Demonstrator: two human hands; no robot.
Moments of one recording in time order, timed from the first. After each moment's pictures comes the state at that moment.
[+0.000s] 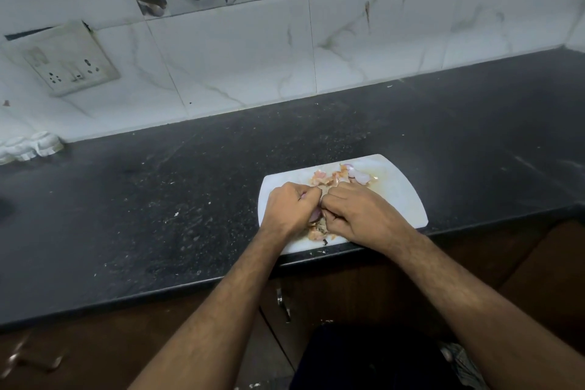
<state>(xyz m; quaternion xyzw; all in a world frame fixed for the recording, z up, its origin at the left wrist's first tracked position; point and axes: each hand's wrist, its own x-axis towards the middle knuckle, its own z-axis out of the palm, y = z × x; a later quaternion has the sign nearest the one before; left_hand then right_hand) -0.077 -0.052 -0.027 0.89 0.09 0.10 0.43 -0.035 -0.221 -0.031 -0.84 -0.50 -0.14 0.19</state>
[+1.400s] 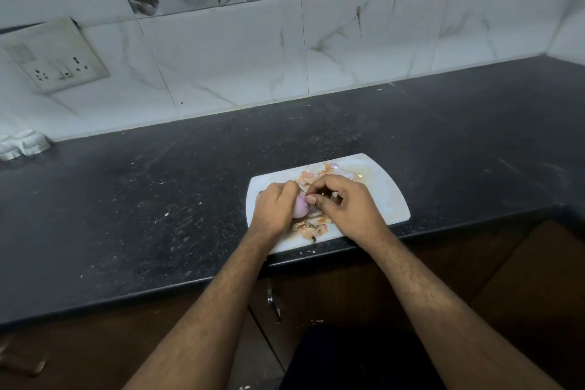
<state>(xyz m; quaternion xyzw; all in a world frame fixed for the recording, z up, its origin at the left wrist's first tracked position) -0.071 -0.041 -0.044 0.82 0.12 0.12 0.55 -0.042 -0.211 -0.030 -0.79 -0.30 -0.03 0.54</state>
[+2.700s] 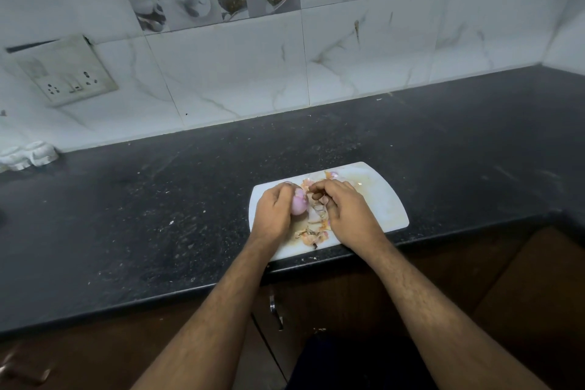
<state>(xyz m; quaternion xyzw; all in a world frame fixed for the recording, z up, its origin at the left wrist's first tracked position) -0.073 -0.040 -0.041 0.78 0.13 0.15 0.60 -0.036 -0.206 -0.040 -0.85 -0.30 -0.08 0.43</state>
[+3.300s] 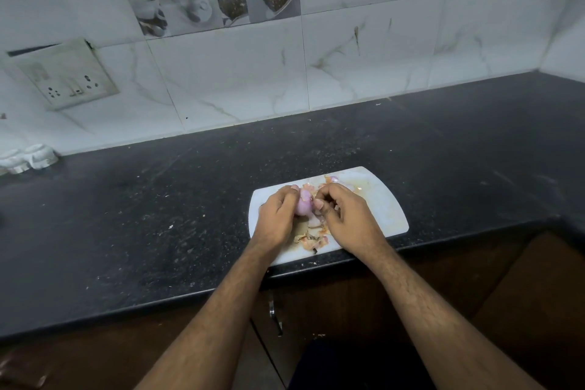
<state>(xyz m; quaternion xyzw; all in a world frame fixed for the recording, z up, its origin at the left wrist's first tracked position) -0.071 -0.038 -0.045 0.80 0.09 0.13 0.58 -0.040 -0.209 -0.036 -0.82 -0.28 -0.08 0.50</state>
